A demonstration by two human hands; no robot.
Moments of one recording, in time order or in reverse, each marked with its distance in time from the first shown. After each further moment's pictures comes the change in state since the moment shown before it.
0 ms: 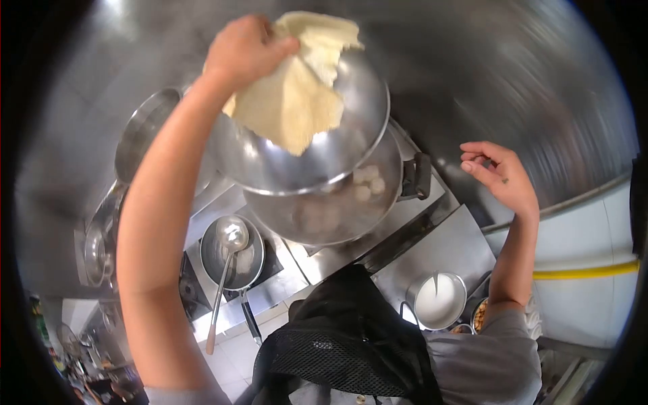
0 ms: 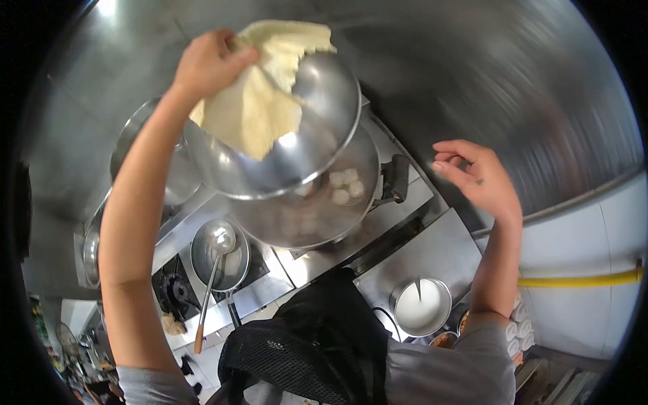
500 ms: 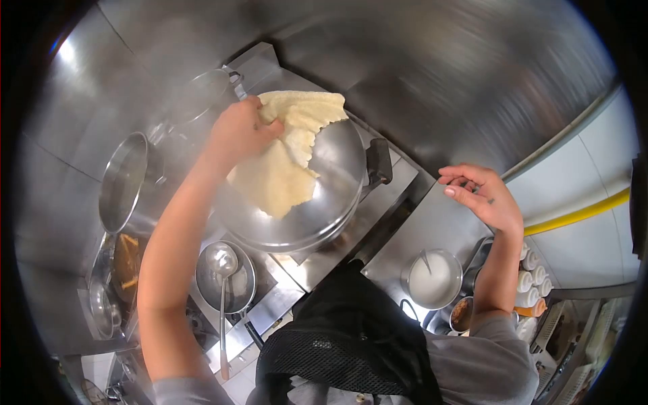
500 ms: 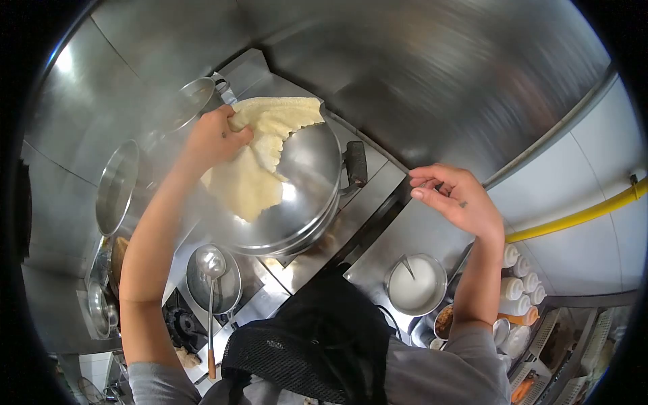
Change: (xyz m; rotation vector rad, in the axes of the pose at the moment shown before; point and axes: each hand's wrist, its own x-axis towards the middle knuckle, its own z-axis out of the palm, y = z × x) left_hand -0.071 0.048 0.071 -0.176 -0.386 -0.005; right_hand -0.106 0.007 0.007 0.175 0.082 0.144
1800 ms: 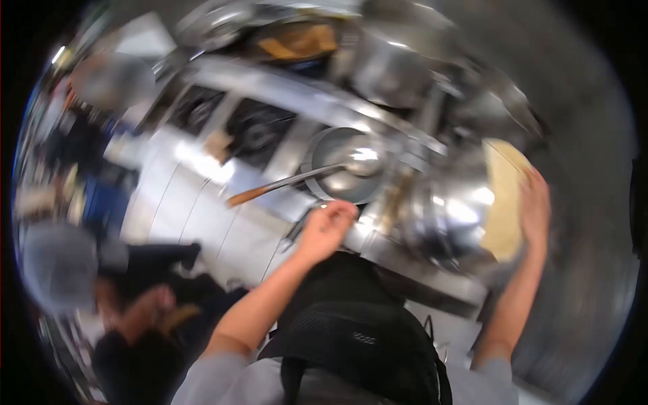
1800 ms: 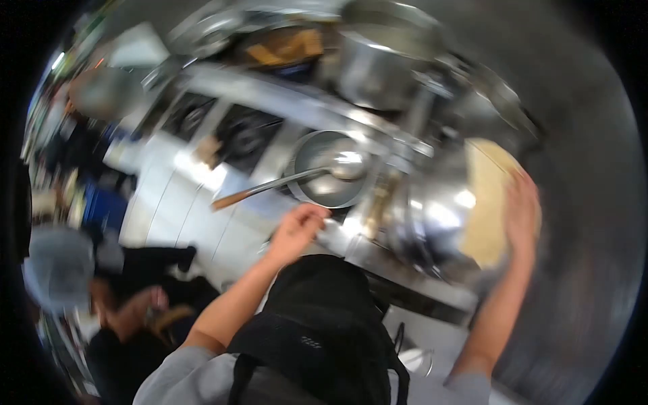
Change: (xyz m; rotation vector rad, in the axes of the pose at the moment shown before) left_hand -0.450 -0.063 0.137 -1.107 0.807 -0.891; right_hand 0.256 -0.095 0.252 -0.669 -0.140 -0.802
